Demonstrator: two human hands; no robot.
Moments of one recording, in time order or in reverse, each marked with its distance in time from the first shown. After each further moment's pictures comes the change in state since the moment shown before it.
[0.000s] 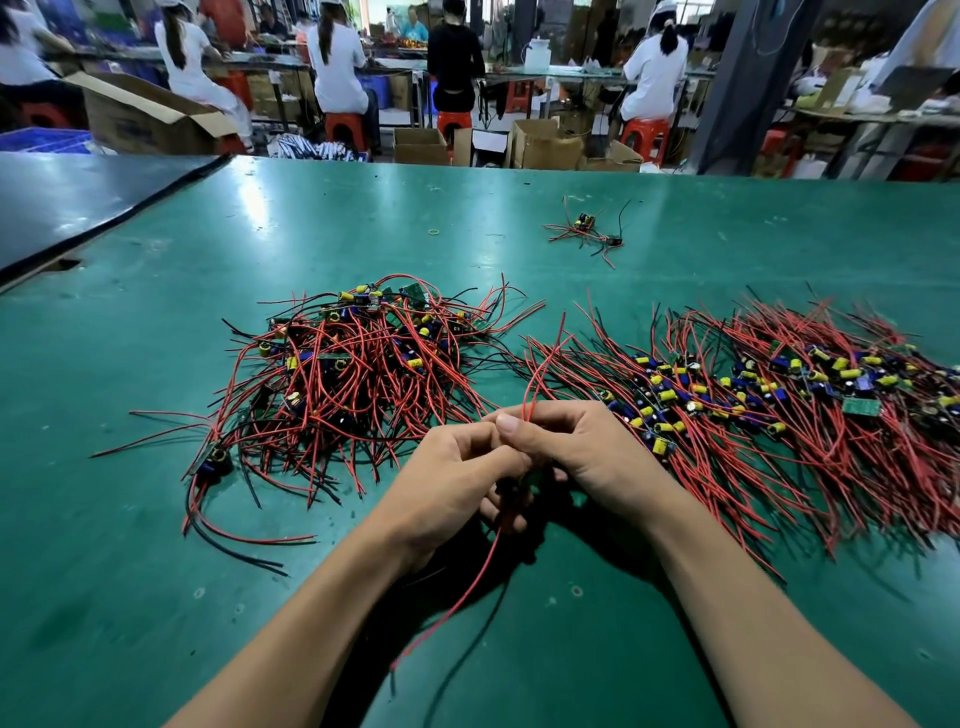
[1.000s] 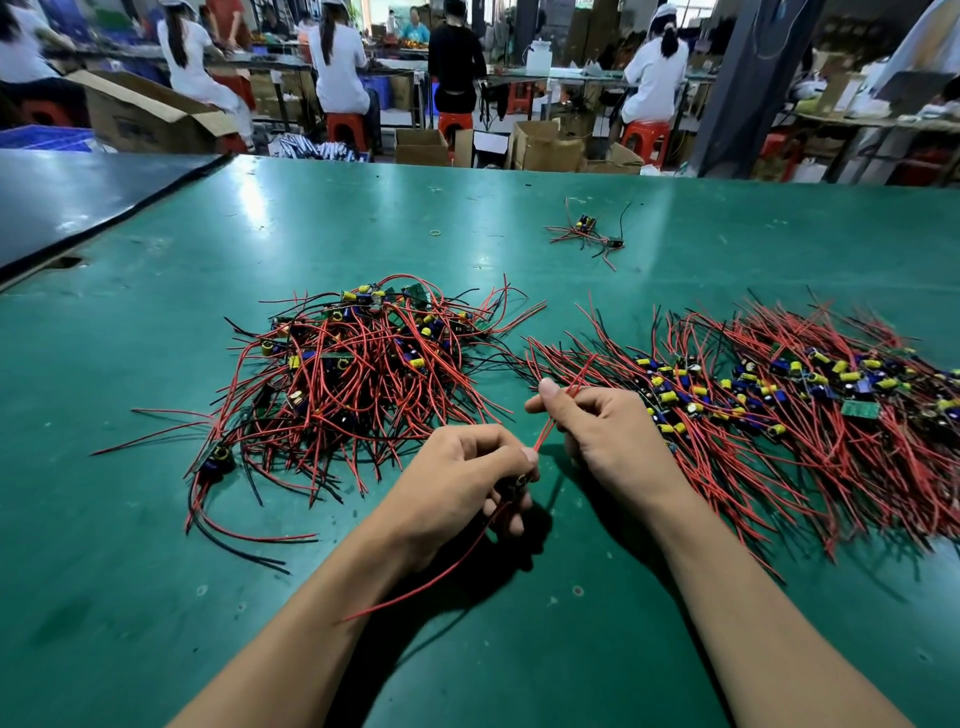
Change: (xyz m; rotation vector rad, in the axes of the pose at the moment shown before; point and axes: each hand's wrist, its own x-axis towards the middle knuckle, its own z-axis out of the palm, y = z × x) left_hand 0.002 -0.001 -0.001 0.027 -0.031 -0.009; right_hand 0.011 0.003 -0.013 -0.367 0.397 -0.142
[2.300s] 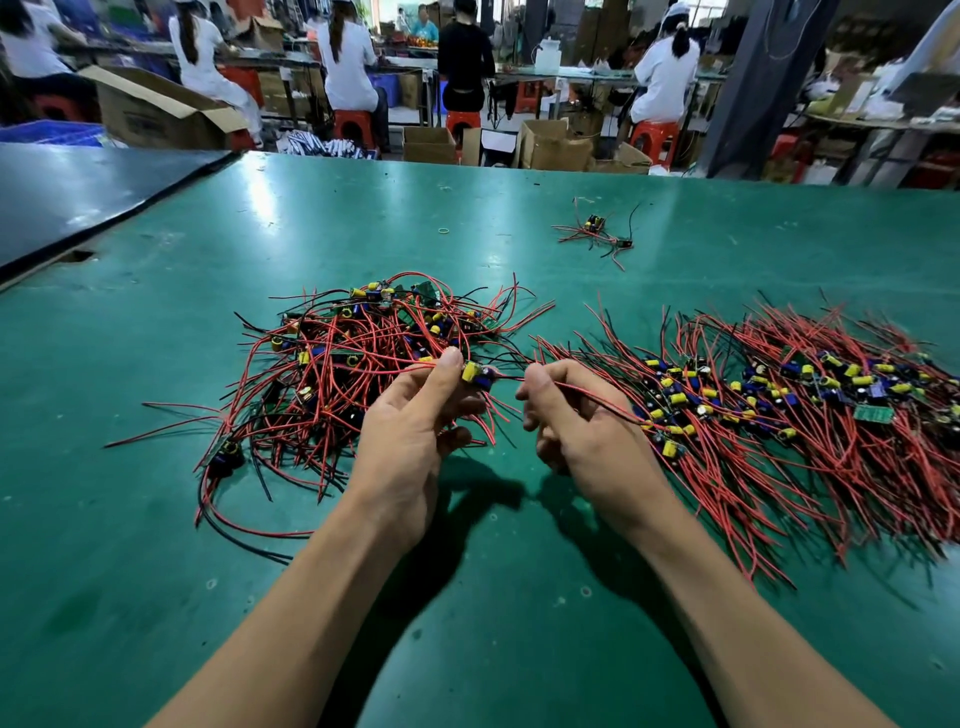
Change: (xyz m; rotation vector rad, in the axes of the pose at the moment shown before) left_hand 0.002 0.020 -0.013 -0.482 0.406 0.127; right_hand -0.017 -0.025 0.023 0.253 -0.145 -0.109
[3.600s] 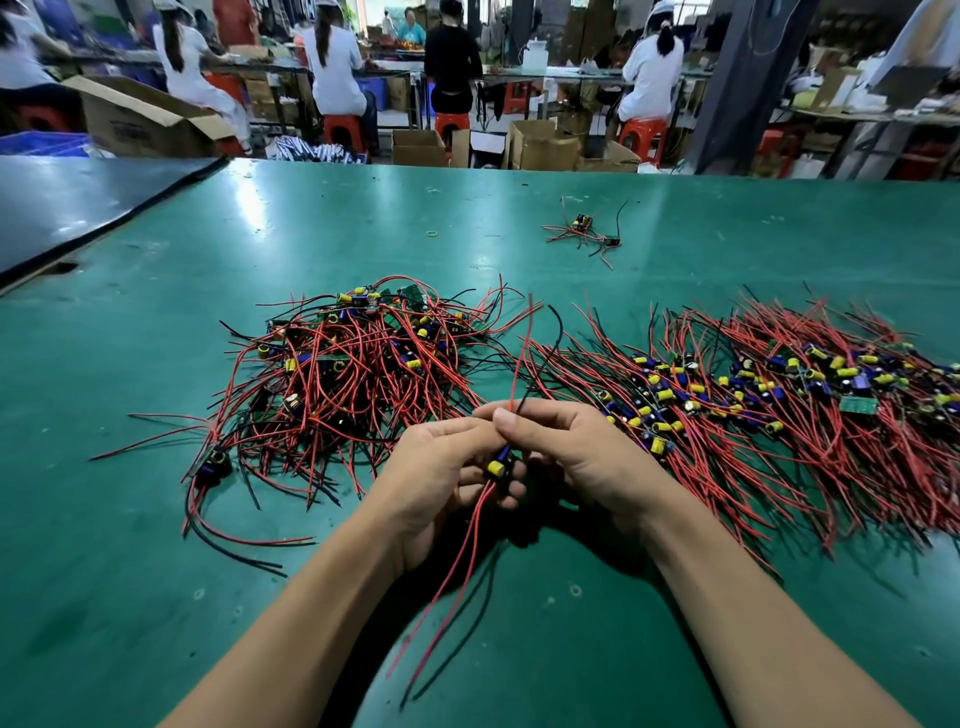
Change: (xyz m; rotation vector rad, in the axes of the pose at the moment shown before) left_hand -0.003 -0.019 0.001 0.183 -0.232 -0.275; right_hand 0.000 0.014 -0.021 0.280 -0.283 0.395
